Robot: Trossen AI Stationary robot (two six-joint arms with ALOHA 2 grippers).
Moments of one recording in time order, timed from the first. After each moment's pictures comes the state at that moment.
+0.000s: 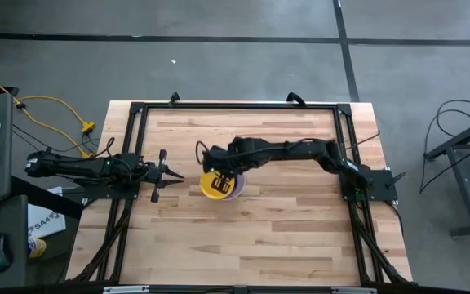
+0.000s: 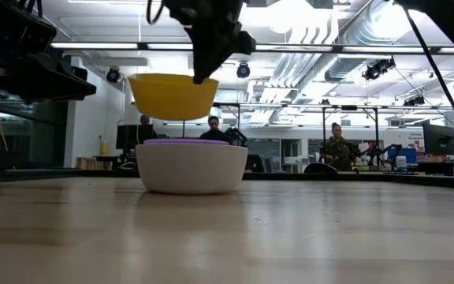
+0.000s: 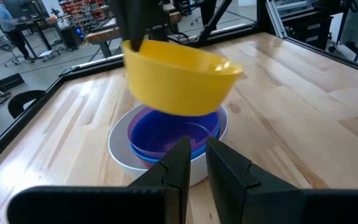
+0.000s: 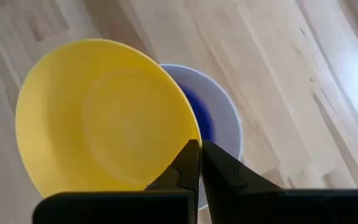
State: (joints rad) left arm -0.07 0.18 0.01 0.01 0.01 0.20; right arm 0.06 2.26 2.32 -1.26 0.26 0.46
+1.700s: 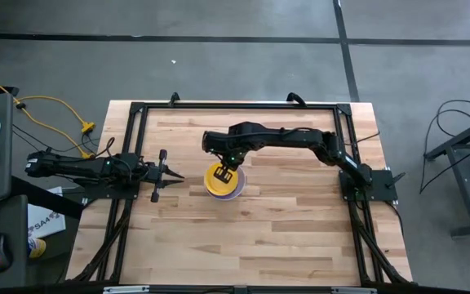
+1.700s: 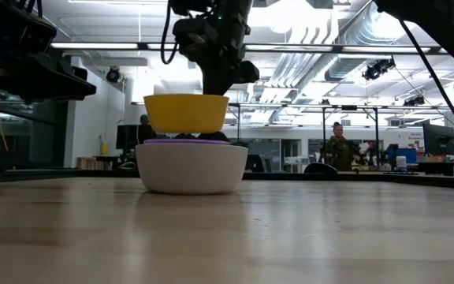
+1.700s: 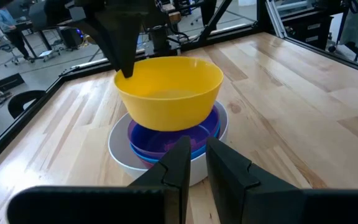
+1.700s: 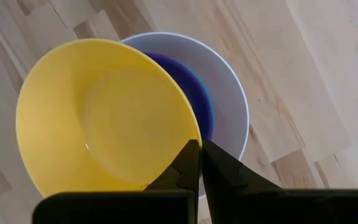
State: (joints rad) left arm -0.07 0.18 0.01 0.01 0.01 0.20; right arm -0.08 2.27 2.26 -1.27 0.00 0.44
